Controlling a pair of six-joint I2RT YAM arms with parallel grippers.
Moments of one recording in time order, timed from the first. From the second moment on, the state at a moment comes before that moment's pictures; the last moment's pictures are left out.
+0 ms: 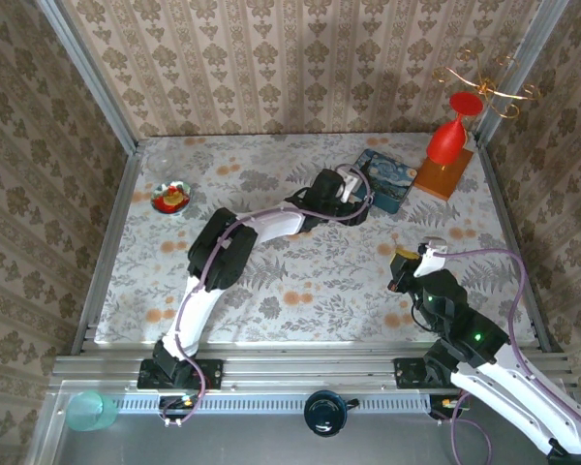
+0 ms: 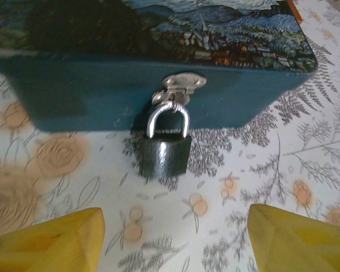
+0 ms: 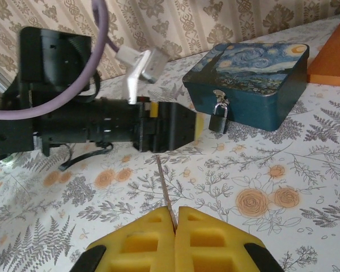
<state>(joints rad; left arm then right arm) -0.82 2.31 1.72 -0.01 0.18 -0.22 0.67 0.34 0.38 -0.34 0.45 0.50</state>
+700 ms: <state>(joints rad) -0.87 2.73 2.41 -0.39 -0.01 -0.23 0.67 0.32 0.36 -0.34 0.43 0.53</state>
